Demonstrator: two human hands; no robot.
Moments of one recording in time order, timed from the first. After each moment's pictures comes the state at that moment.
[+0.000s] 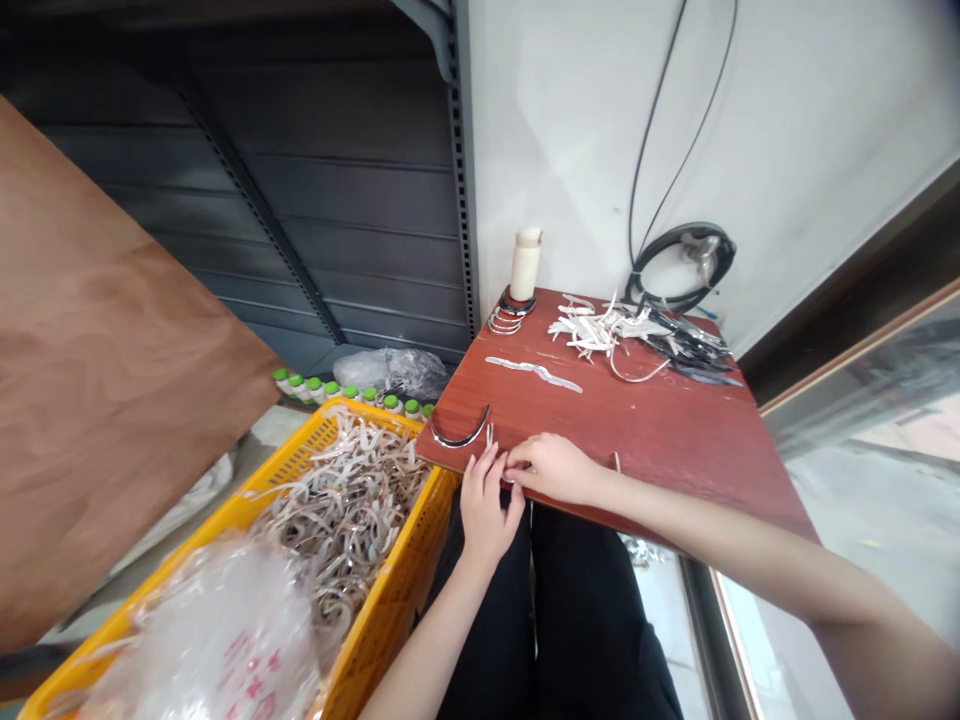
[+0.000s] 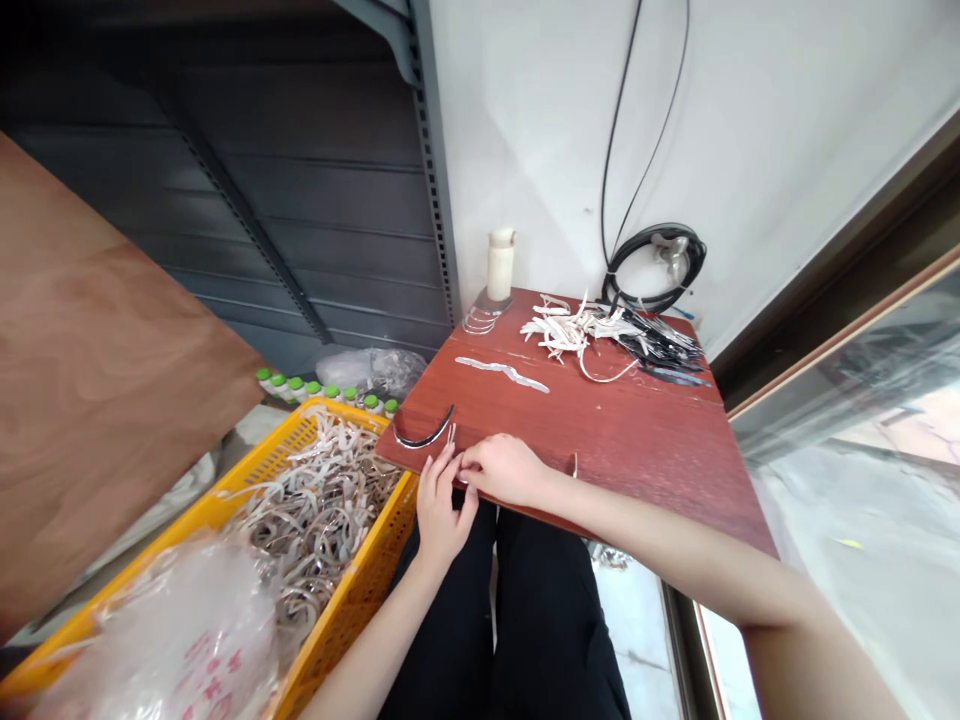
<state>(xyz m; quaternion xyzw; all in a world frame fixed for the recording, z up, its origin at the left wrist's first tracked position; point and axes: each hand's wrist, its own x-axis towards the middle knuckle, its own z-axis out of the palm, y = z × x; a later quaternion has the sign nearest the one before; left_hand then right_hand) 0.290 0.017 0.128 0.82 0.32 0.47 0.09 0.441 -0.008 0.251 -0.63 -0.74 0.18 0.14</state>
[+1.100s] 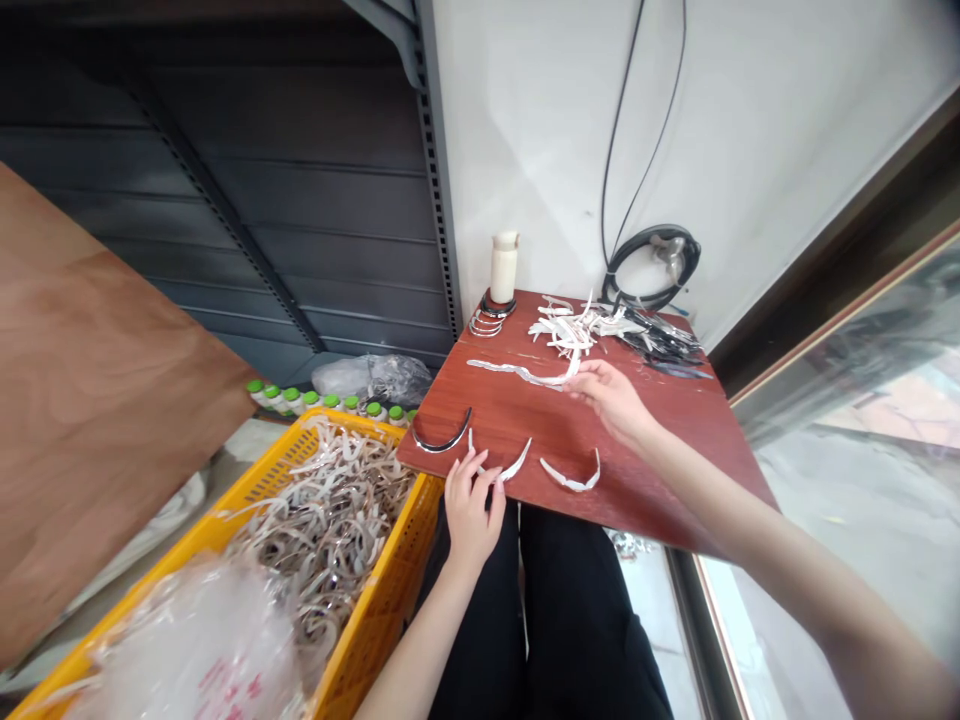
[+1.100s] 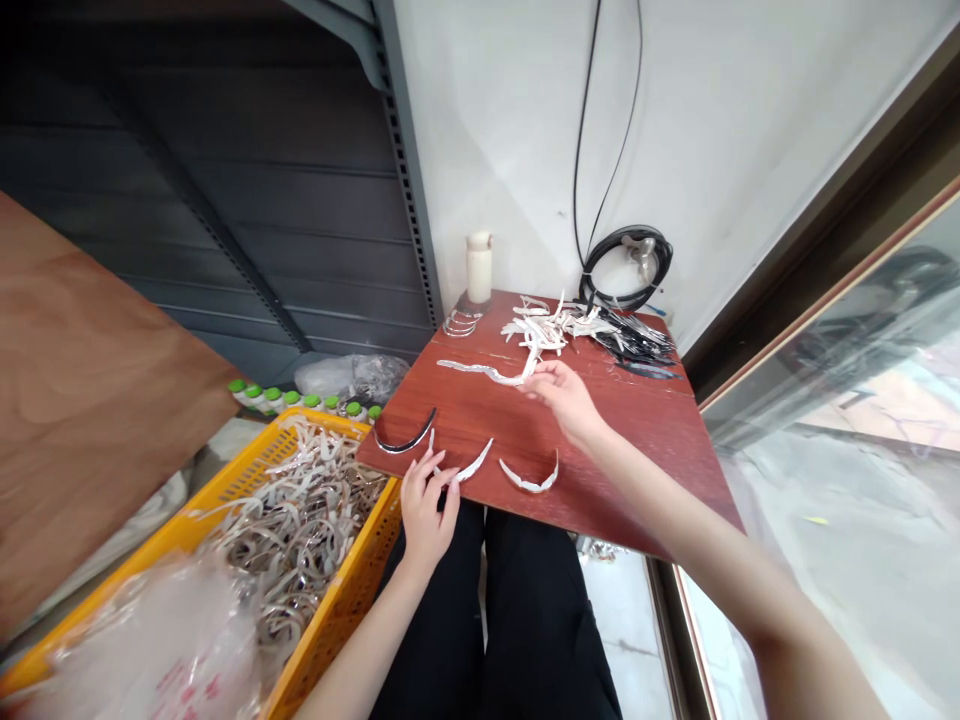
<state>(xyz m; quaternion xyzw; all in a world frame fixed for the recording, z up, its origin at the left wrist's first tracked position) 0.292 0.018 0.130 0.82 0.29 0.48 0.10 0.546 -0.006 0.257 -0.61 -0.35 0.32 0.63</state>
